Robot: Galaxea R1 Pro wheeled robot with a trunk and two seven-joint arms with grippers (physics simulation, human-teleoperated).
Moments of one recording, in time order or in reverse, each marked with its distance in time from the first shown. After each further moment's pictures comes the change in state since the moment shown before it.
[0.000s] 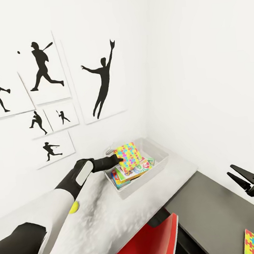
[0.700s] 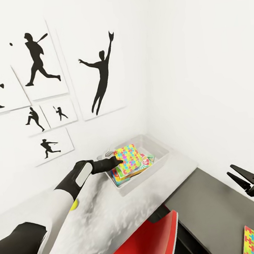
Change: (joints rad) left arm -0.001 0.004 0.007 0.036 -0.031 -0.001 -0.055; right arm 0.000 0.001 0.001 0.000 0.000 -0.002 0.000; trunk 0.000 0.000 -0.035
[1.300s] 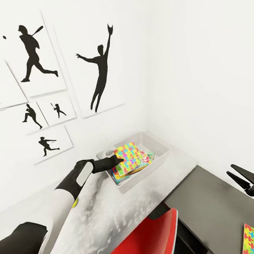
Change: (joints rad) left arm -0.001 -0.008 0.003 -0.008 0.002 -0.024 0.002; right arm 0.000 0.007 0.000 0.000 0.000 -0.009 0.032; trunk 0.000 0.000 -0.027
